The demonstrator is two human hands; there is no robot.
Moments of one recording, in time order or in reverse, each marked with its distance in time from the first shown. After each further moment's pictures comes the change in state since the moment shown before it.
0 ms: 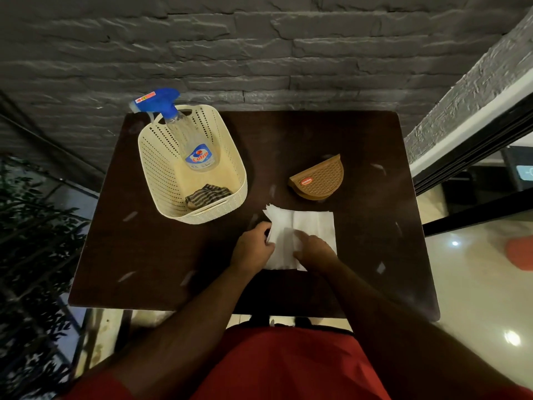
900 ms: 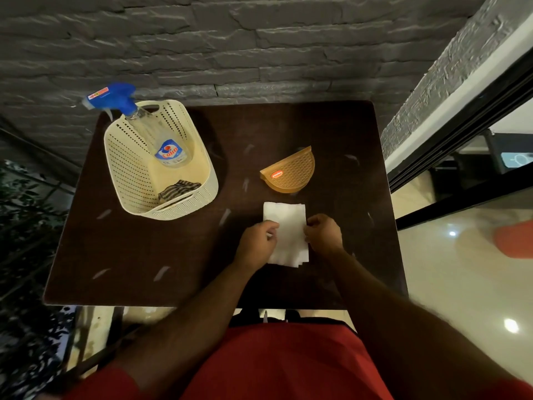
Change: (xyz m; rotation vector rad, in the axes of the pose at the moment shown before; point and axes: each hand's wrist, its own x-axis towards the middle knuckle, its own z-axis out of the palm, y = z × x) left_hand -0.005 0.058 0.052 -0.134 -0.035 0.075; right_hand -0.001 0.072 -0.040 0.573 0.301 0.238
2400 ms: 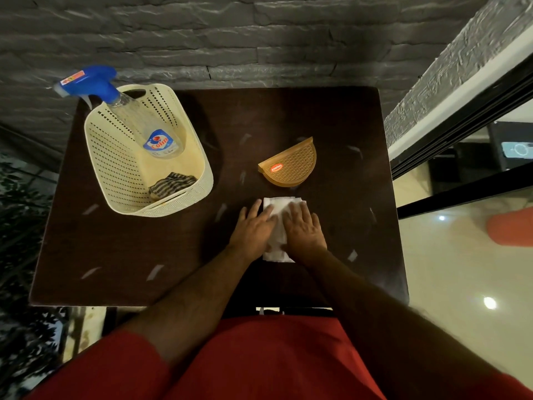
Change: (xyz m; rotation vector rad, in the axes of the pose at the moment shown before) left_hand 0.044 -0.020 0.000 0.939 -0.258 0.294; right_hand -0.007 -0.010 0.037 -1.077 -0.214 -0.431
